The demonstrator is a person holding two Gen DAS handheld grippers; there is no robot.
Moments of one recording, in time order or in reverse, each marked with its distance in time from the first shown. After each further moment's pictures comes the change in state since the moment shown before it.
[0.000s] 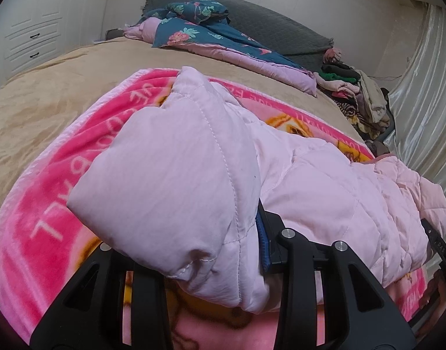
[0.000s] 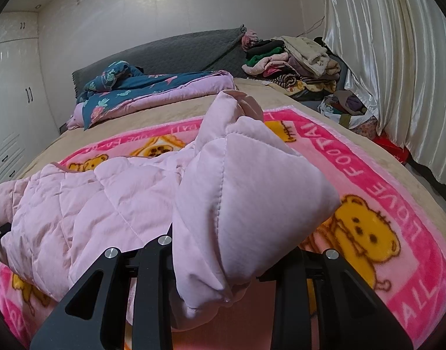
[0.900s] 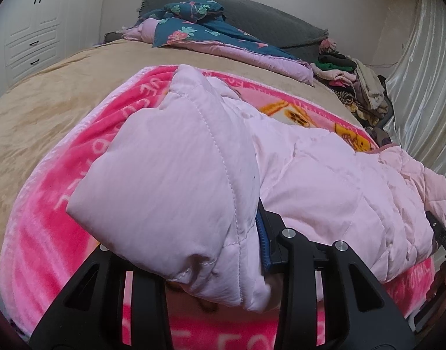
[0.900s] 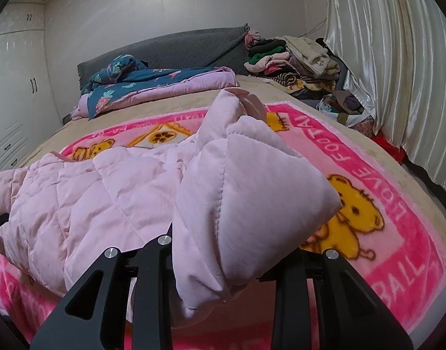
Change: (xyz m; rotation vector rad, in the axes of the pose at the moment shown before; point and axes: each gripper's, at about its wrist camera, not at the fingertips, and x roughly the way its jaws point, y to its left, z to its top) left arm -0.023 0.016 -0.020 0.060 0.021 0.013; right arm -0.040 -0.008 -0.034 -0.025 0.021 -0.003
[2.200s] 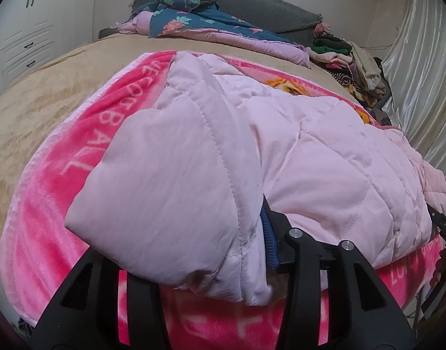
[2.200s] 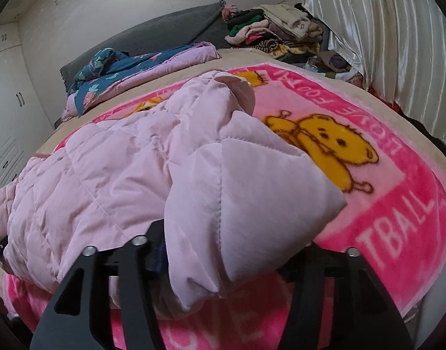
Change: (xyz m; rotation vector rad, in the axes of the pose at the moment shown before) left arm -0.003 0.020 -0.040 0.054 0.051 -0.003; right arm 0.003 -0.033 -0.044 0.143 0.119 -0.020
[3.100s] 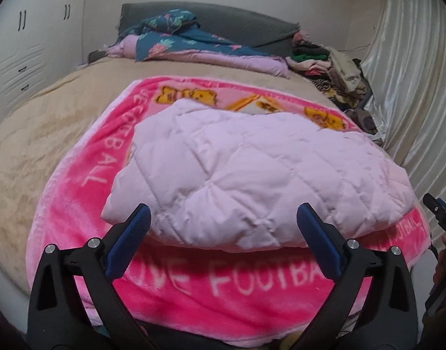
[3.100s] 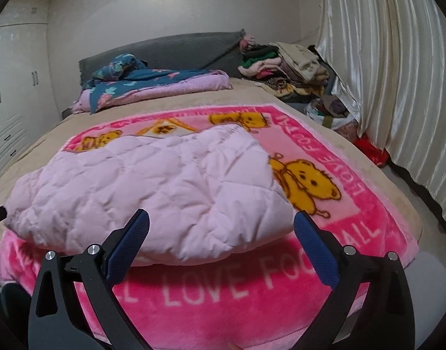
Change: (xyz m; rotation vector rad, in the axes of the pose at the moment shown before) left arm -0.091 -0.034 -0.010 0.086 -0.082 -0.045; right arm -0.118 0.040 -0.013 -0.193 -0.143 -0.012
